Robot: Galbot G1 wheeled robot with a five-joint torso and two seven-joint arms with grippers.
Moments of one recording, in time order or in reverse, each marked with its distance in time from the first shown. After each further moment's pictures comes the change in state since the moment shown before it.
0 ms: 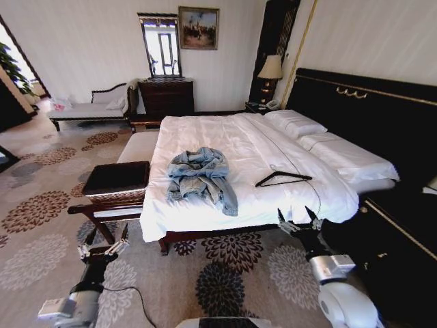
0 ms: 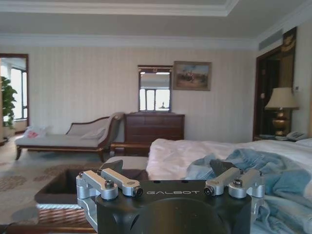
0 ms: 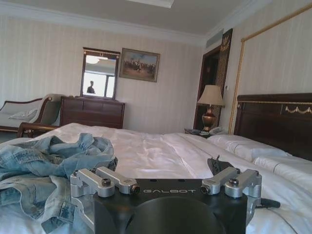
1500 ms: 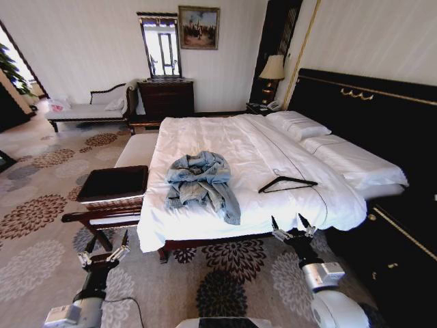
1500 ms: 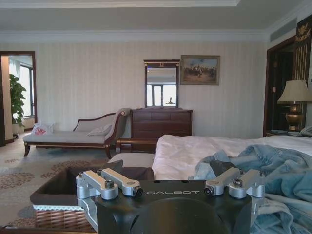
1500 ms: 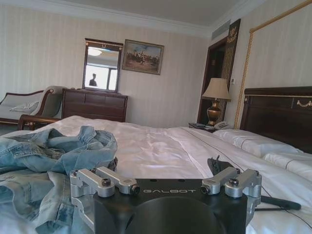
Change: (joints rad) left arm 0.012 -0.047 0.024 0.022 0.051 -0.027 -0.007; right arm -0.041 0.042 -0.034 -0.005 -0.067 0.025 -0.009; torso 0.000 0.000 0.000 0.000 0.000
